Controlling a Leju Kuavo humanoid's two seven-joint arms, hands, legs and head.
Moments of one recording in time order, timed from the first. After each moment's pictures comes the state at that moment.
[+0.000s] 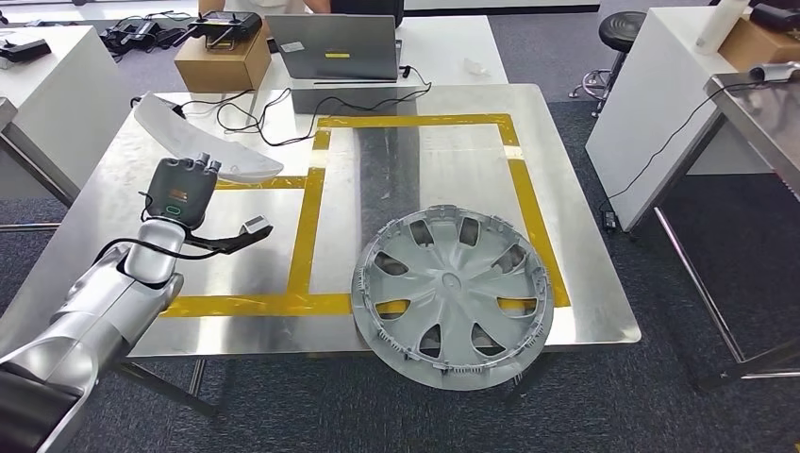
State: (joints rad) left arm -0.93 0.22 -0.70 -0.30 -1.53 0.46 0.28; right arm -0.11 0.19 -1.17 -0.22 -0.25 -0.24 -0.26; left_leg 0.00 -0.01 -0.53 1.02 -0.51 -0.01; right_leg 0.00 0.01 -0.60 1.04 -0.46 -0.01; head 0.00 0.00
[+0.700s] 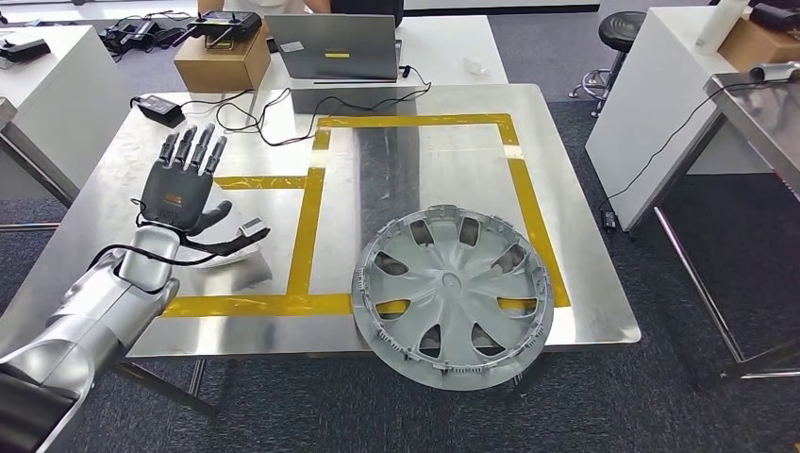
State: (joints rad) left arm -0.93 0.24 -0.74 -0.29 -1.53 0.59 0.31; right arm -0.11 0.19 -1.17 -0.22 -0.25 -0.24 -0.26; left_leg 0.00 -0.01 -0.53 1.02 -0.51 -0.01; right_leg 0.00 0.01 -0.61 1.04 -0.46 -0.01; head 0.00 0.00
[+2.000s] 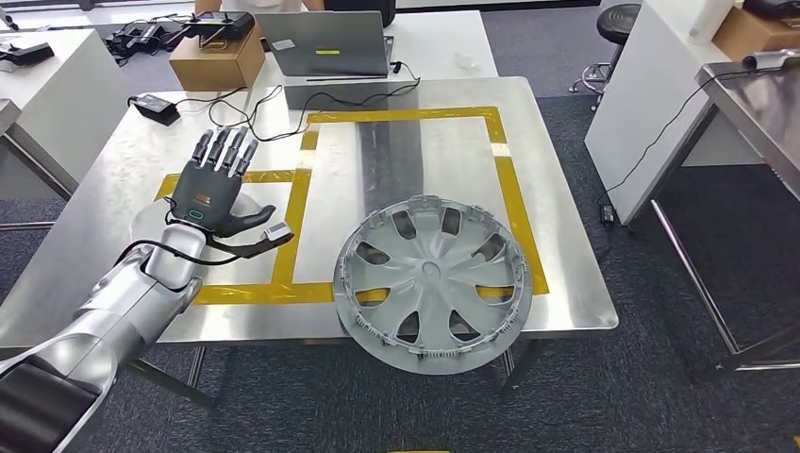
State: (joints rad) left arm -0.93 0.20 -0.77 -0.28 -1.54 0.58 0.30; right arm -0.12 0.20 -1.17 -0.22 -0.25 -0.24 -0.23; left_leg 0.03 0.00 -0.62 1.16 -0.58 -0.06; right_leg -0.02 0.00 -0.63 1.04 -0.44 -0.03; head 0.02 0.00
